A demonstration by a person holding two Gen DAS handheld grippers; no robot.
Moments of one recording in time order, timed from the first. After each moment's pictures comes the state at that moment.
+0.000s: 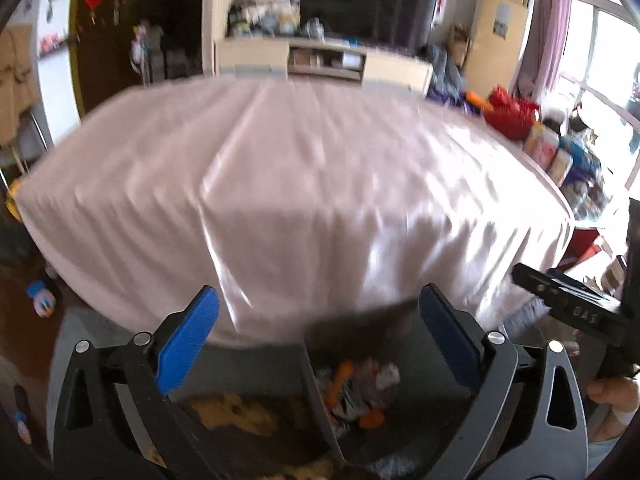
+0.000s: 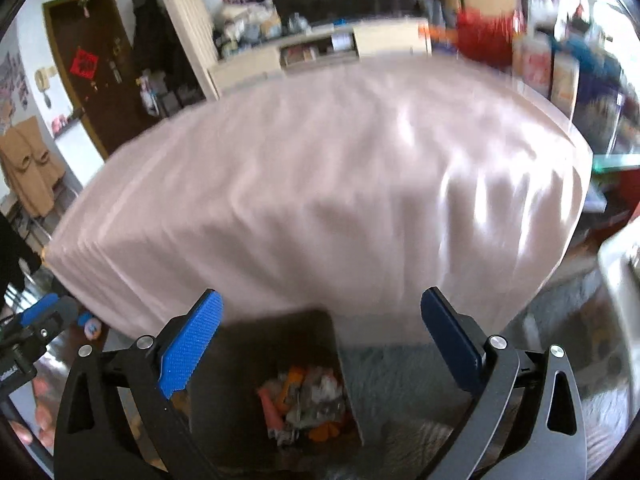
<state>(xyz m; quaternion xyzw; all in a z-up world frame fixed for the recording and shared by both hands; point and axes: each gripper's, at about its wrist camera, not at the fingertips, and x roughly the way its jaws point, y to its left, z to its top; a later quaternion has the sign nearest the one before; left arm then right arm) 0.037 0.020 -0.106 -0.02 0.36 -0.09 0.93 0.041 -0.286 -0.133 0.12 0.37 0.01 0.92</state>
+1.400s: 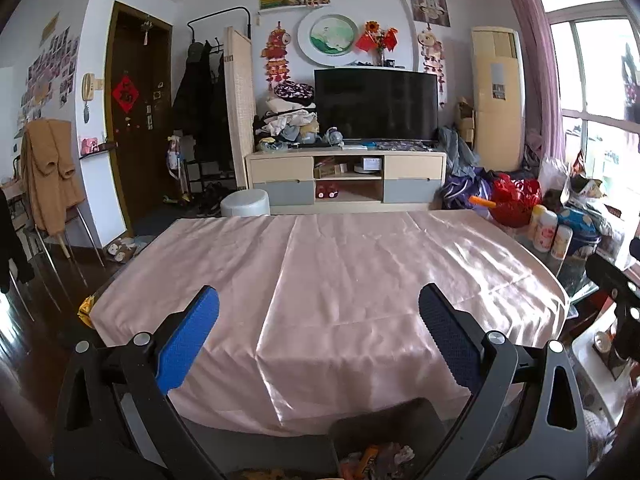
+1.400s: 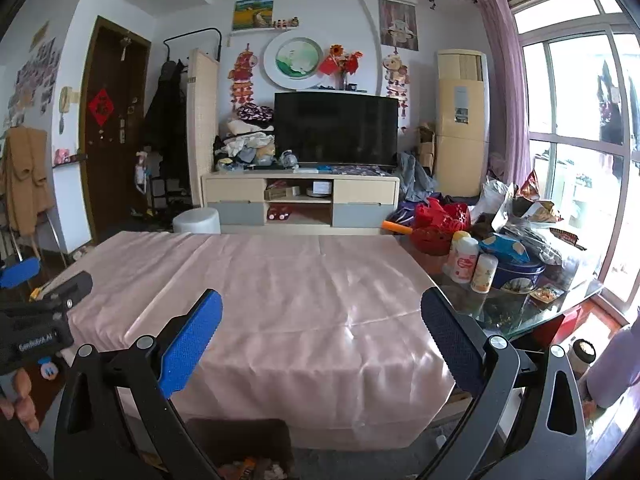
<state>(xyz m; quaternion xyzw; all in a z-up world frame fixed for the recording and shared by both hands) -0.008 -0.008 0.028 0.04 0.19 -0.03 0.98 -0.042 -0.268 0.030 0.01 0.16 -0.07 0.98</state>
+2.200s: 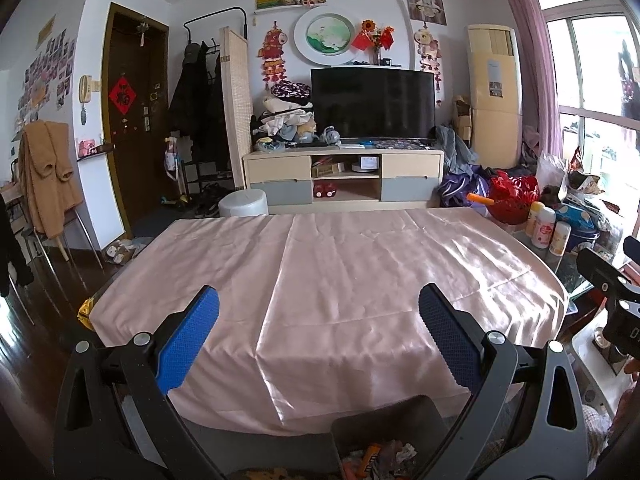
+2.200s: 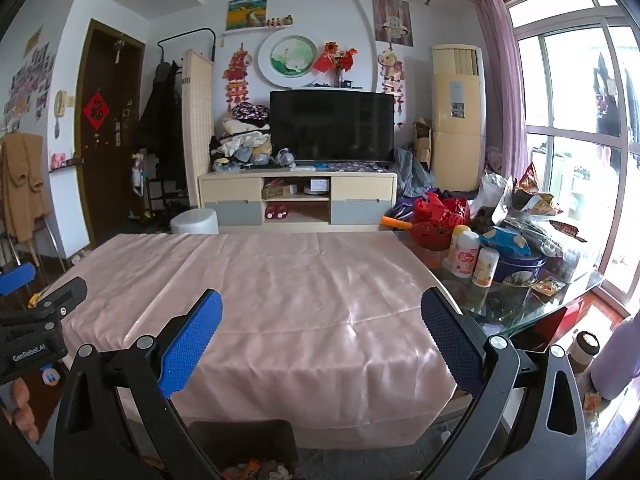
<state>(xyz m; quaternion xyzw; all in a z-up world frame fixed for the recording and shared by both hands) -0.009 -0.006 0.028 0.04 0.19 -0.04 0.98 -0.040 -0.266 0.025 0.02 0.16 -0.07 0.98</state>
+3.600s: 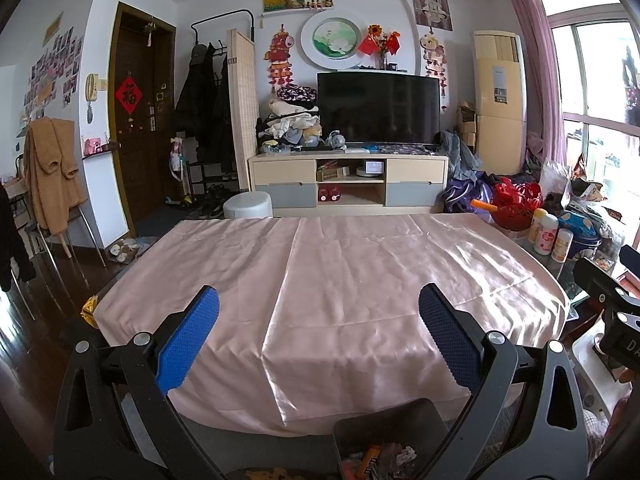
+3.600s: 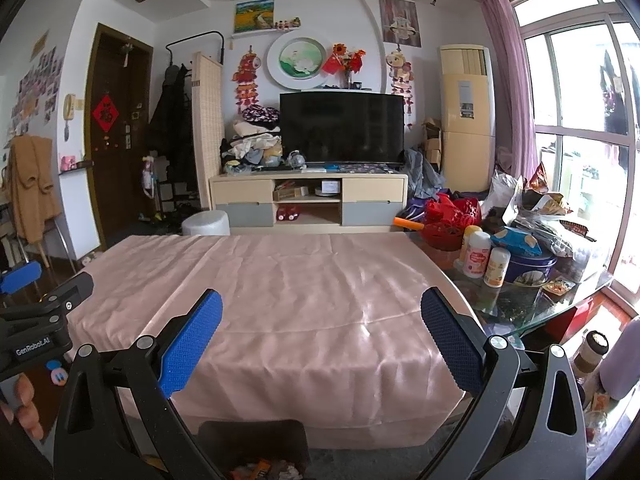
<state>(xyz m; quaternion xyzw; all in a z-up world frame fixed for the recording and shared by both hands) -0.010 -0.006 0.030 0.03 0.19 -0.03 0.98 -0.043 -0.254 0.025 0.02 0.16 -0.06 0.99</state>
